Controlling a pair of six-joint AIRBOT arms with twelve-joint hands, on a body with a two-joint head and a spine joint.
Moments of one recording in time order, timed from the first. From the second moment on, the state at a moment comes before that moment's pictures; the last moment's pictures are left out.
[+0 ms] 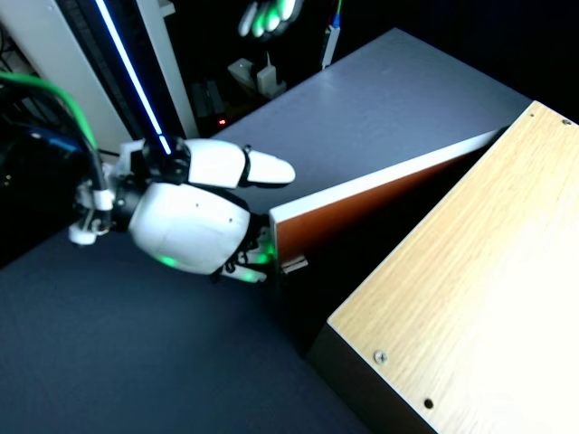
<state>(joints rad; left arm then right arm) -0.02 -0.78 1.06 1.50 -1.03 0.16 -0.29 -0.89 1.04 -0.65 0.02 0.94</state>
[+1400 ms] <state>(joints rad) -0.02 -0.78 1.06 1.50 -1.03 0.16 -0.33 -0.79 1.01 -0.65 0.16 0.93</state>
